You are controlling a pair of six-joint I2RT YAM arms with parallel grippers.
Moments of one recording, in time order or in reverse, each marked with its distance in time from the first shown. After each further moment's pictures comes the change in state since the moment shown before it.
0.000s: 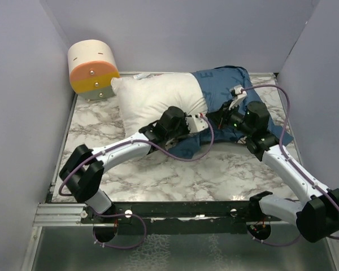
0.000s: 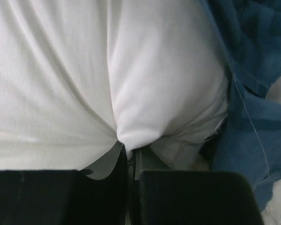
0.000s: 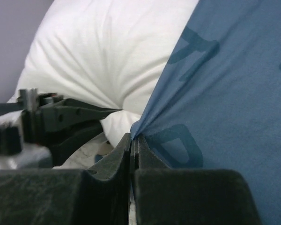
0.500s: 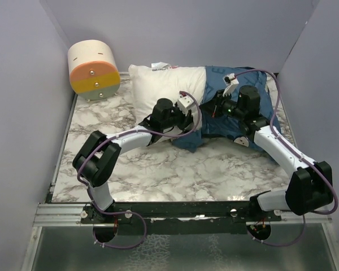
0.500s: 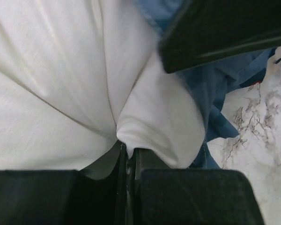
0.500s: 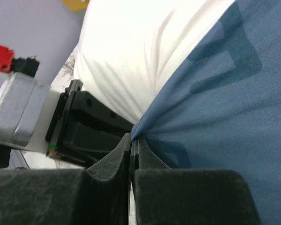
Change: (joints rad) left arm 0.197 0.238 0.043 0.415 0.483 -0.661; right arm -0.039 0.258 0.193 0.023 -0.138 0.144
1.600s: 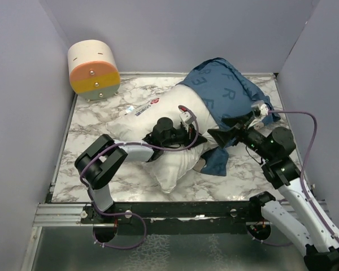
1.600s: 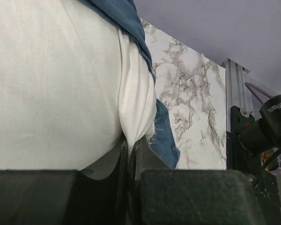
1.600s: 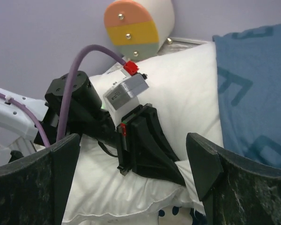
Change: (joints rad) left arm -0.114 -0.015 -0.258 0.399 0.145 -0.364; right arm 0.036 -0.594 -0.318 -0.039 0.030 -0.050
